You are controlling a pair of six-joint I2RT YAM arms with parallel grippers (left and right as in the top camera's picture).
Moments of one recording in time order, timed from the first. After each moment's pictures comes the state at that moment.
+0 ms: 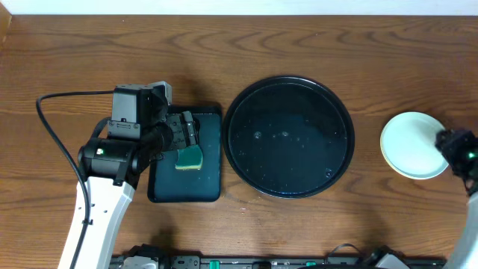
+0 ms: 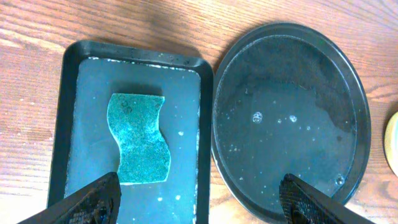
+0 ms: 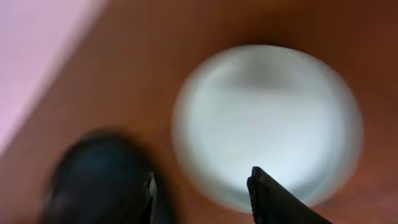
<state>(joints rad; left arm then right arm) -0.14 1.16 1.11 -0.90 0.21 -0.33 -0.68 1.18 0.93 -0.65 -0.45 0.27</state>
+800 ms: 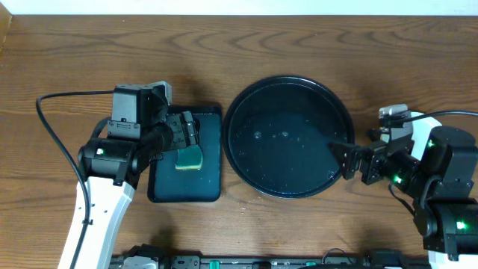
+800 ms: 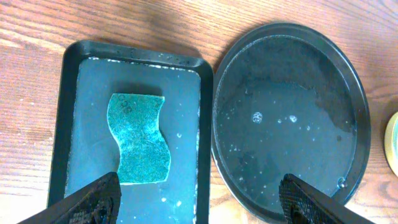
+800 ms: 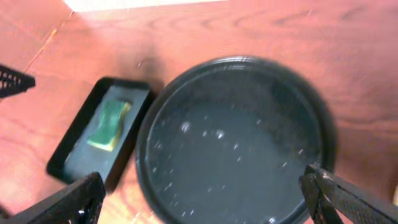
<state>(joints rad) -0.14 1.16 1.11 -0.90 0.21 -0.33 0.00 0.80 0.95 -0.78 -0.51 0.04</state>
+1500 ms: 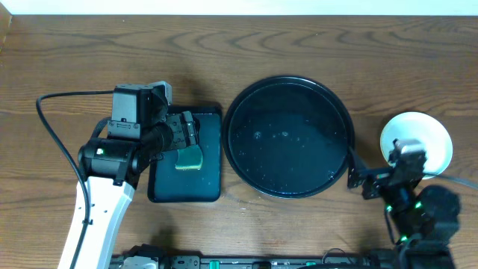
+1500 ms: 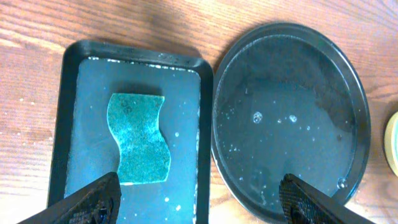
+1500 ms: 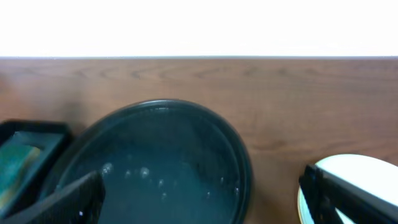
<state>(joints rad) -0.14 1.16 1.11 -0.90 0.21 -0.33 0.00 0.37 0.49 -0.43 -0.21 0.04</state>
